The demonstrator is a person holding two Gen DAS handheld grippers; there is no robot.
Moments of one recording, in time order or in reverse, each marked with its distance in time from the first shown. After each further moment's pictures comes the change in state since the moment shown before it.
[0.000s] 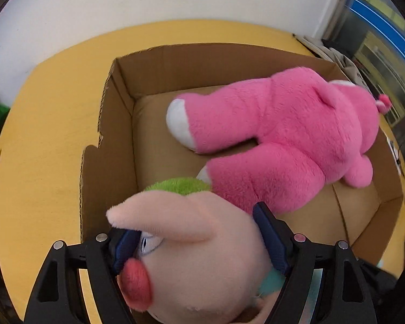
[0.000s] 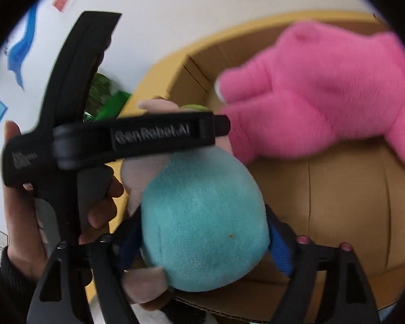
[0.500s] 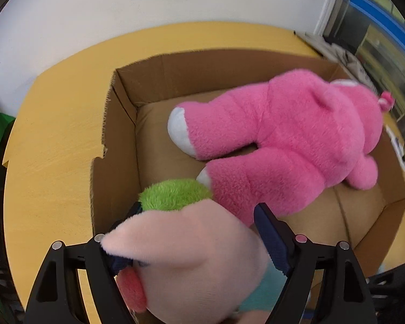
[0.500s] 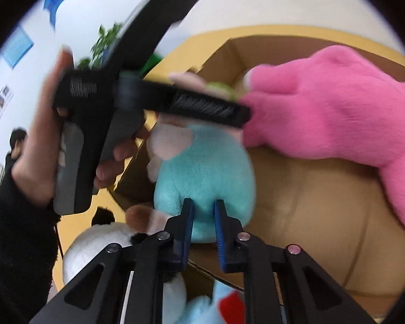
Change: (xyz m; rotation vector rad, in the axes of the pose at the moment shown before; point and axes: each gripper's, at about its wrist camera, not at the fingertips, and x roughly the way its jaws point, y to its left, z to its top) left arm -0.010 -0.005 0.012 -0.010 -0.018 0.040; right arm -0.018 0.018 -0.014 -0.320 0.123 0.019
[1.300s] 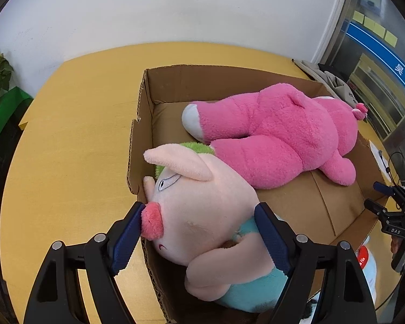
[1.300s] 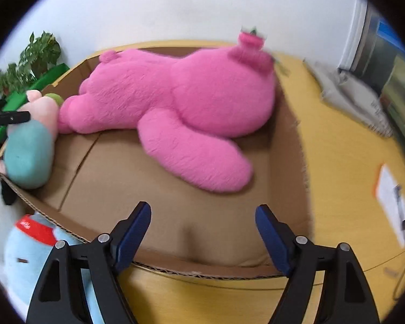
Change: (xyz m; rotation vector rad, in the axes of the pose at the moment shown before) left arm -0.062 0.006 -0.069 -0.099 -0.114 -0.009; right arm -0.105 -0.155 -0.093 0.063 -0.137 -0.542
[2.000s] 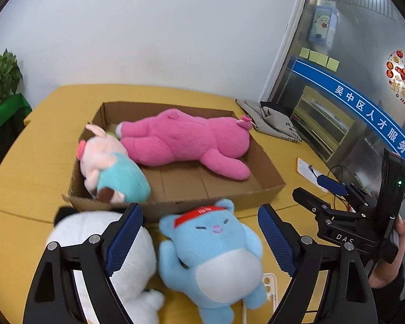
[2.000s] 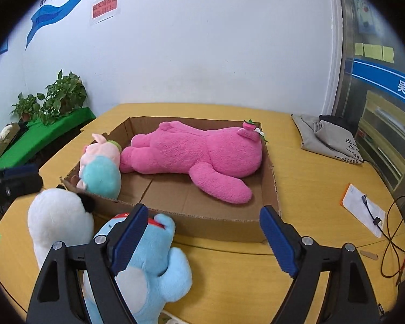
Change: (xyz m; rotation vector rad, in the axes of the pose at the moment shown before) left arm -0.156 -0.151 -0.123 -0.058 -0.263 -0.168; right arm -0.171 0.025 -0.043 -0.002 -0.304 0.028
